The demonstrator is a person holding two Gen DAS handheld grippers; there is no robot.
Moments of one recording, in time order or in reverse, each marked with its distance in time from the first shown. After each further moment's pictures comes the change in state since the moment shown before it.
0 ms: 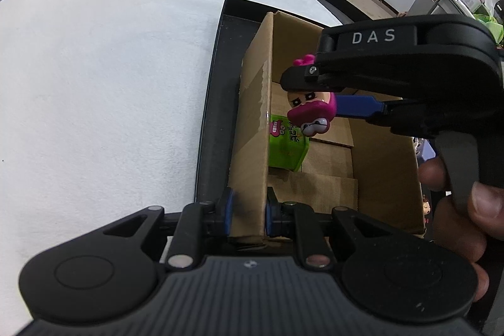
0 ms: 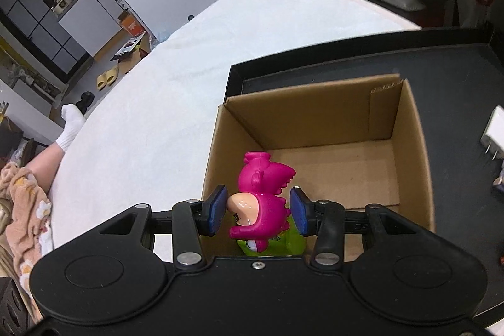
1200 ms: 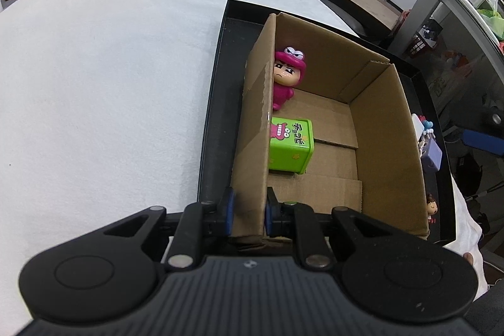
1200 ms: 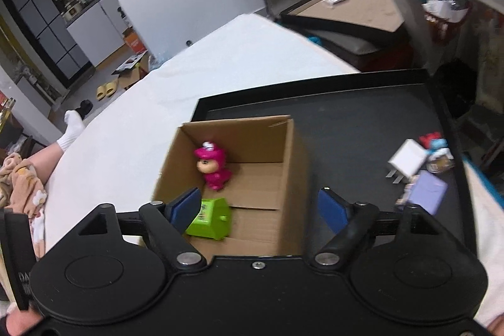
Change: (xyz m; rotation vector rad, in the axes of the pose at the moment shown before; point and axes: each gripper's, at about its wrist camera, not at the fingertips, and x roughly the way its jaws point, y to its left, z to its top) left arm 0.000 -0.007 -0.001 0.016 -0.007 0.039; right arm -0.101 -0.067 -0.005 -0.086 -0.112 -0.046
